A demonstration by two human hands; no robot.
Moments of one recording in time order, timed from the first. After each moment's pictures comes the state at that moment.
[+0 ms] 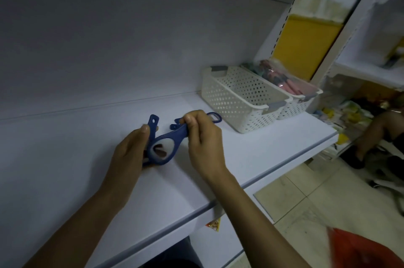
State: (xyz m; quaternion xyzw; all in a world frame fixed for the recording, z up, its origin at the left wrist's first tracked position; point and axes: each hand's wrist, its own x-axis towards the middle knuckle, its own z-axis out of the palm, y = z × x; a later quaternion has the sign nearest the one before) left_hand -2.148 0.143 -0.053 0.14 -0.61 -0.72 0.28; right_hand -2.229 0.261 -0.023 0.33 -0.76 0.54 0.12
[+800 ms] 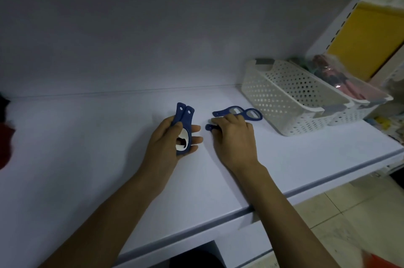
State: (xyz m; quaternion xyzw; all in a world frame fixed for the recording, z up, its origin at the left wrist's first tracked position) left_hand -2.147 0.135 -0.050 0.16 -0.52 -0.80 0.26; right_hand -2.268 0.240 -0.058 0.38 -0.90 0.17 0.15
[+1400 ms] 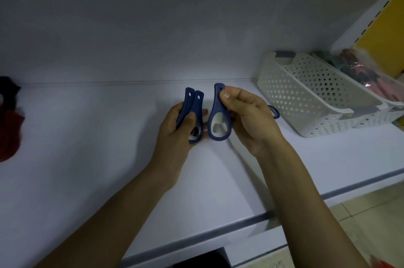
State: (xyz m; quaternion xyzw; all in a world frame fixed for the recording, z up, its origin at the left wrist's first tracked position) left_hand -2.153 0.130 -0.050 0.17 -0.51 -0.79 0.31; right_hand -2.256 0.219 0.002 0.23 -0.59 0.72 -0.29
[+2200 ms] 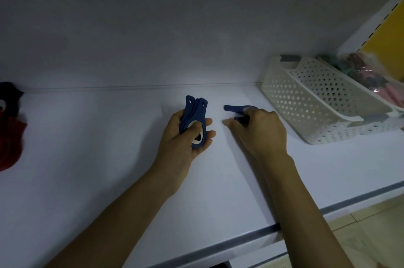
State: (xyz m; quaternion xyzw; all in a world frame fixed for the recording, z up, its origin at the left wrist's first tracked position) left_hand -2.157 0.124 -0.050 0.16 -0.42 -0.85 0.26; right_hand -2.298 0.229 -0.040 0.34 -0.91 0.22 0.11
